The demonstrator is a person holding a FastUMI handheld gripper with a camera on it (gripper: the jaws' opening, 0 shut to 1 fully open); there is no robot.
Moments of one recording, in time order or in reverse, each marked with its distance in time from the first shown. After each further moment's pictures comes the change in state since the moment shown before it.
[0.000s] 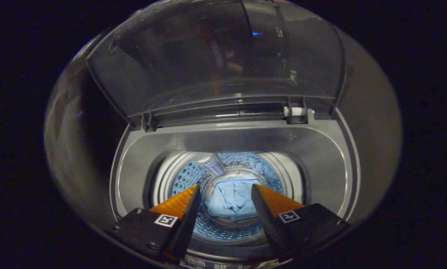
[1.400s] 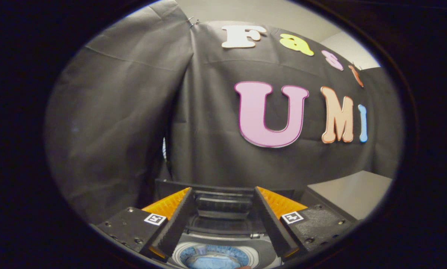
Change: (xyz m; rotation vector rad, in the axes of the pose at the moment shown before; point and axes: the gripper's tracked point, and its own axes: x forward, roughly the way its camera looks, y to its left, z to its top) arm -0.251 0.076 0.222 -0.168 -0.982 -0.149
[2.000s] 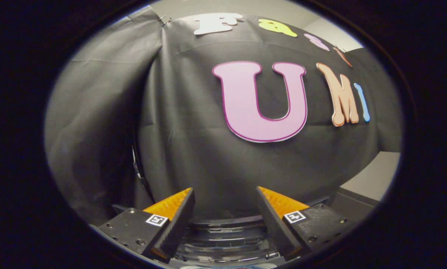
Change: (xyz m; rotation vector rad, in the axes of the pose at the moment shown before) arm 0.139 -0.022 -0.052 0.095 0.048 -0.075
